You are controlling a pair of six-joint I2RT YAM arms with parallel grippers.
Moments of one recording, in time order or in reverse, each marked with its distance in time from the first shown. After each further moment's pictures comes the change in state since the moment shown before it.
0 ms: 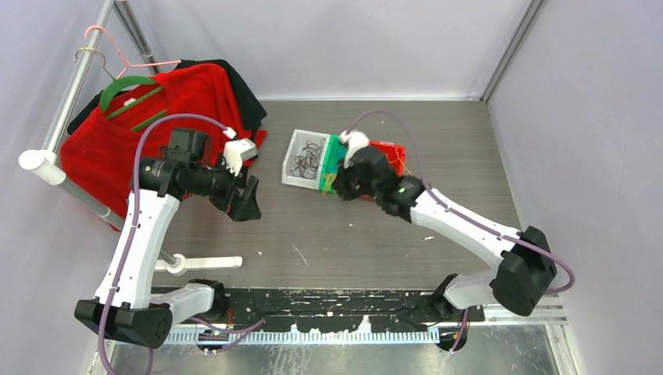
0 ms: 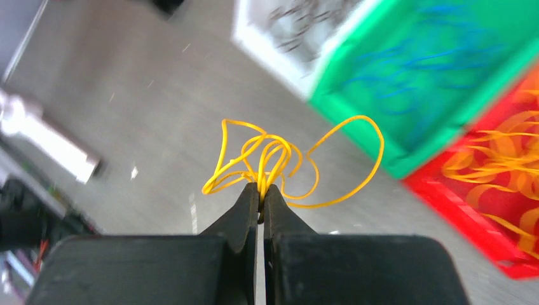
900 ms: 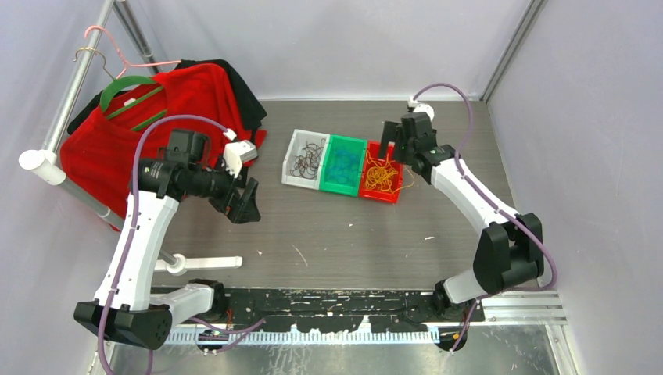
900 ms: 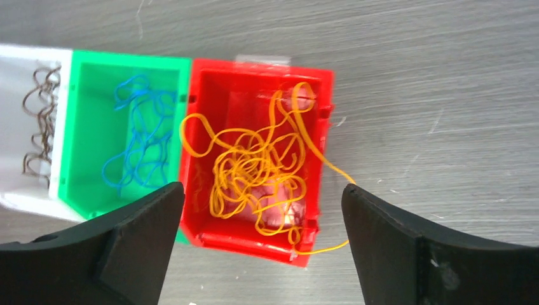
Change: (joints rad) left arm 0.000 -0.009 0.000 -0.016 0.012 0.022; right arm -0.519 0.123 0.155 -0.154 0.175 0.032
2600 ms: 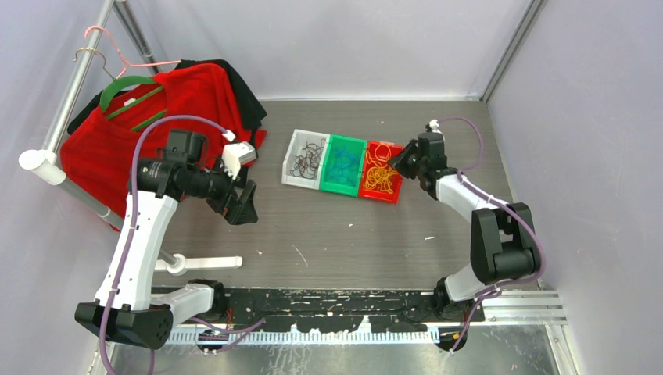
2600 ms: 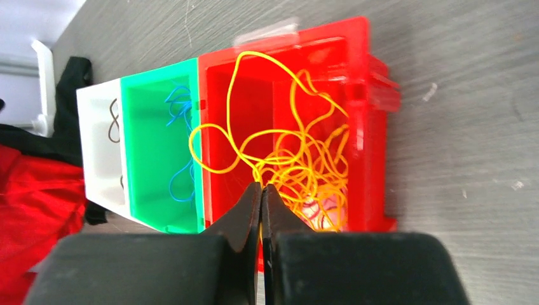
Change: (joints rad) left arm 0.019 0.002 0.000 -0.023 0.000 0.050; right arm -0.187 0.022 -0.345 0.482 -0.359 0.388
